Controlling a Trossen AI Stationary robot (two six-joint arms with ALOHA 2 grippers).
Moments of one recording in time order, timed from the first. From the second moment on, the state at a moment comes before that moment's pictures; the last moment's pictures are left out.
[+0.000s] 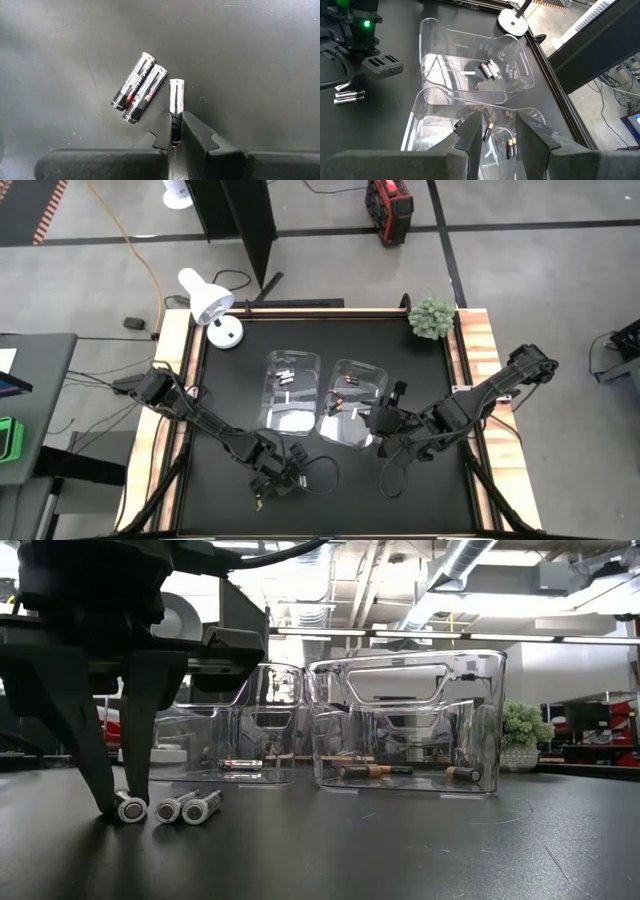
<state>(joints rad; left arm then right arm) -0.53 1.86 1.07 -0.30 0.00 0.37 0.54 1.49 1.43 -0.90 0.84 0.39</state>
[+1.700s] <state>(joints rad) -0.53 1.85 1.16 -0.47 -0.05 0.28 0.54 1.49 1.43 -0.91 0.84 0.38</state>
